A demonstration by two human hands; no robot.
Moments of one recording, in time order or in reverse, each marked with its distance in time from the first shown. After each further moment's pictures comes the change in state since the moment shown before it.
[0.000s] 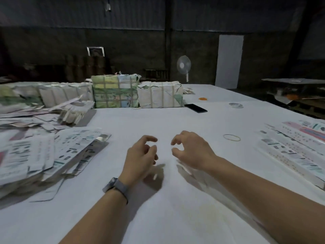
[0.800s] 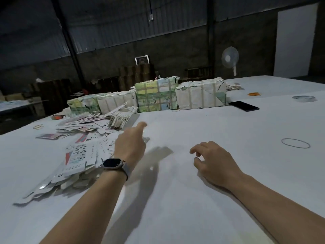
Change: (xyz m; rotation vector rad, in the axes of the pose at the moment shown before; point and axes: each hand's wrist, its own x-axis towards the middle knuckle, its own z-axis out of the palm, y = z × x) left_hand 0.036 0.016 -0.092 1.038 0.246 0.017; right_hand 0.012 -0.006 0.050 0.150 0.035 -0.179
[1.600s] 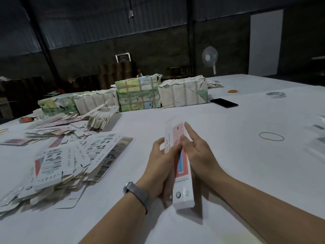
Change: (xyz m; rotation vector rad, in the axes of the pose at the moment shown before) left_hand -0.049 0.089 0.047 -1.481 -0.500 -0.443; right_hand -0.001 -0.029 -0.010 0.888 0.150 0.280
